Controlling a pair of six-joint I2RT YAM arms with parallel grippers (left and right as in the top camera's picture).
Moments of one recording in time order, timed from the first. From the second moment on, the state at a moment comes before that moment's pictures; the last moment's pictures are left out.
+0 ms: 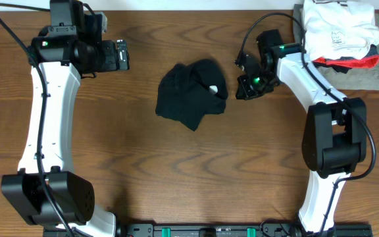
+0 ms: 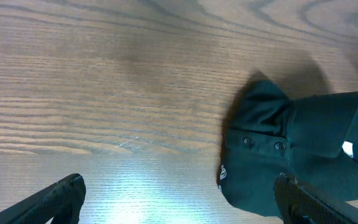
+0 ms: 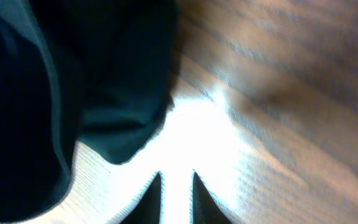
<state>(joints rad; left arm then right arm) 0.04 1.73 1.71 -1.02 0.17 -0.04 0.19 2.13 1.63 -0.93 -0.44 -0.13</state>
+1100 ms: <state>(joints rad) 0.04 1.73 1.71 -1.01 0.17 -0.04 0.29 2.23 1.91 -0.96 -0.54 -0.15</state>
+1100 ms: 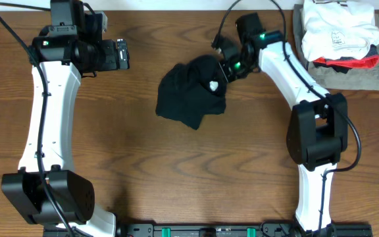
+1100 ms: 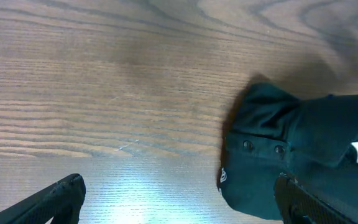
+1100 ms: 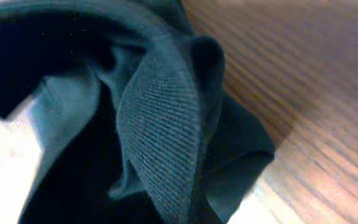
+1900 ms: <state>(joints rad) 0.05 1.73 1.71 -1.01 0.17 -0.04 0.12 2.32 1.84 -1.09 -0.50 0.02</state>
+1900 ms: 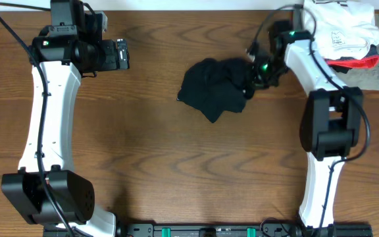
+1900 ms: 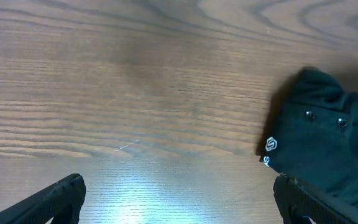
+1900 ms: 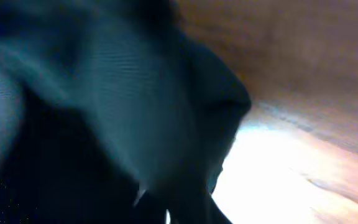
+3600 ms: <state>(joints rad) 0.04 1.73 1.71 -1.00 0.17 -0.04 0.13 2.32 2.34 -1.20 -0.58 -0.01</state>
